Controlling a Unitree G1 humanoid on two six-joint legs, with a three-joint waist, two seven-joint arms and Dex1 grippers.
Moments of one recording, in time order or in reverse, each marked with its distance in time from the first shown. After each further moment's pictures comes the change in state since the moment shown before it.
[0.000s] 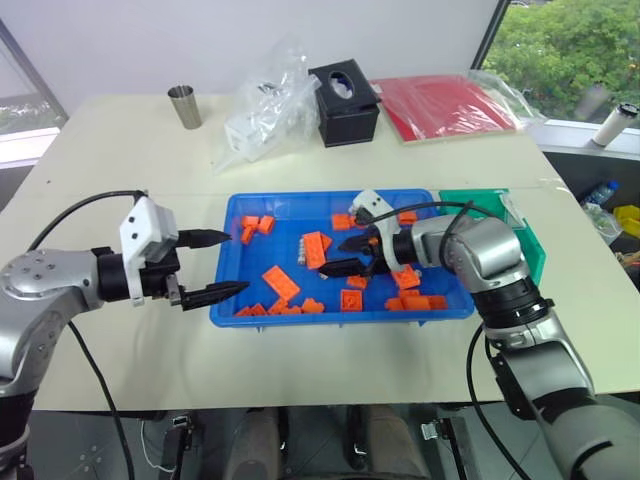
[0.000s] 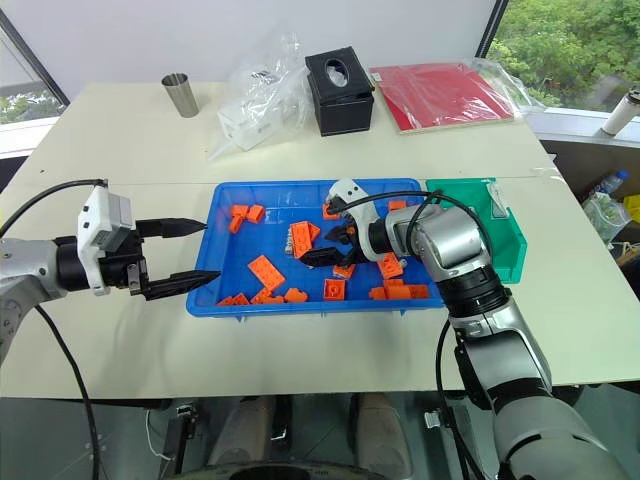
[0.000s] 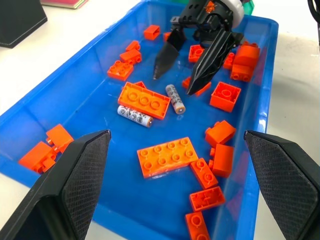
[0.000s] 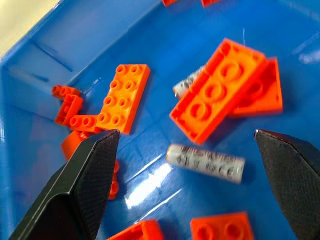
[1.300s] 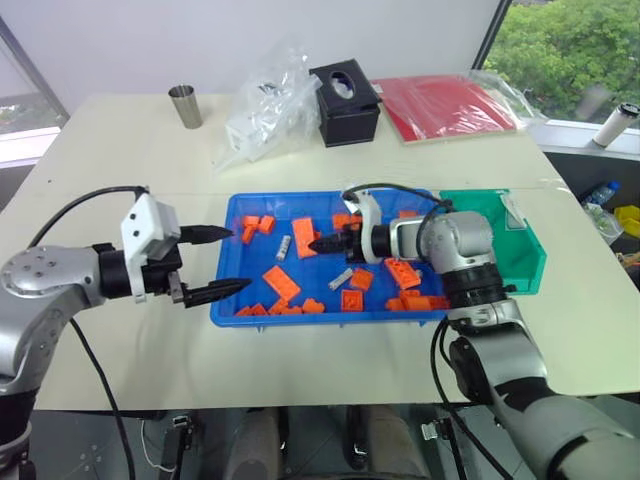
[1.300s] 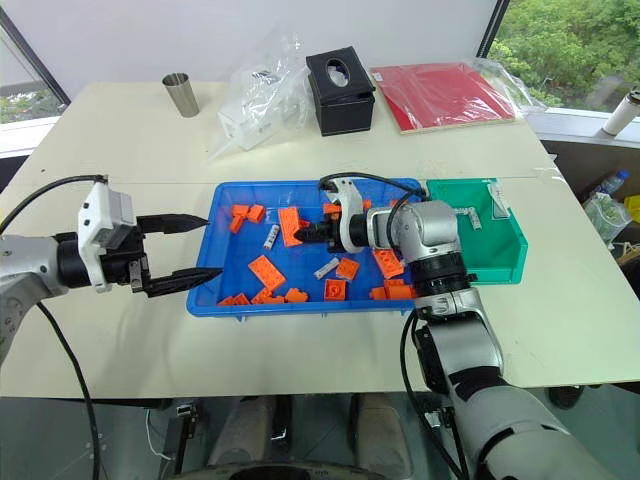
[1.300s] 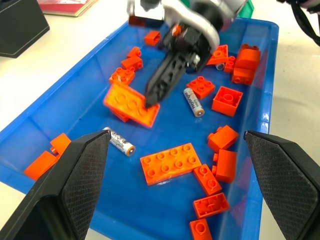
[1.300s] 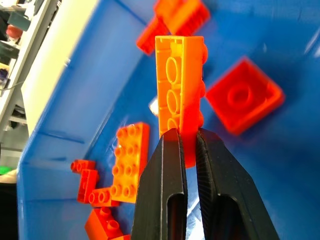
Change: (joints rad) left arm -0.020 -0.004 -0.004 0.001 0.008 -0.005 0.008; right arm -0.101 0.195 -0.191 0.232 0.073 0.051 -0.214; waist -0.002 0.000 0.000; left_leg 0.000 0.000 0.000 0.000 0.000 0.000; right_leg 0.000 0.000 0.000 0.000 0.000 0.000
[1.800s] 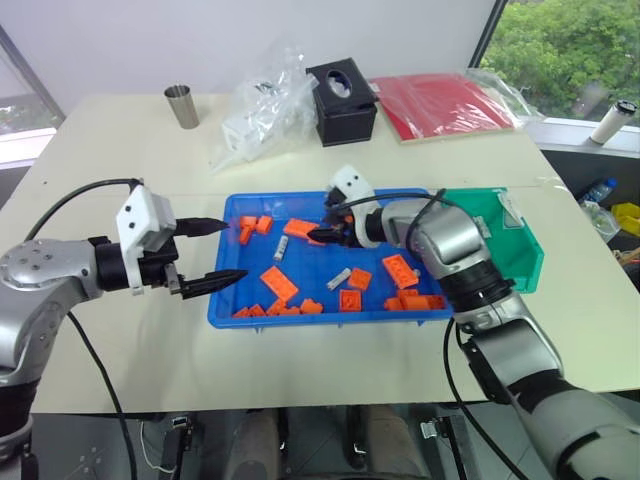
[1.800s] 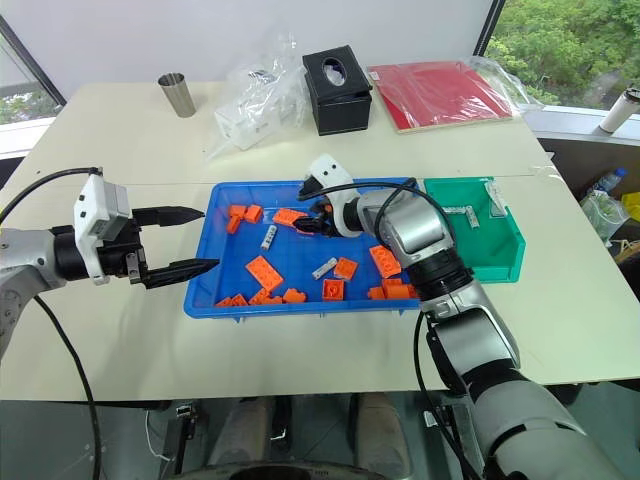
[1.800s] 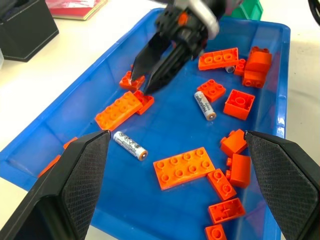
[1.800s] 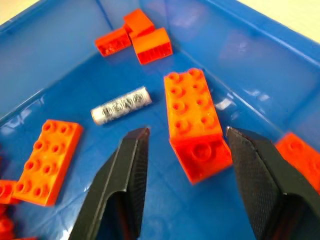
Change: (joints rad) left arm -0.028 0.000 -0.004 0.032 0.013 -0.015 -0.003; right arm -0.035 -0.062 0.278 -0.033 -0.232 -0.386 0.050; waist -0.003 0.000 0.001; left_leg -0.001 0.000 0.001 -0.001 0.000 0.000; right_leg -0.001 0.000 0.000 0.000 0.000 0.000
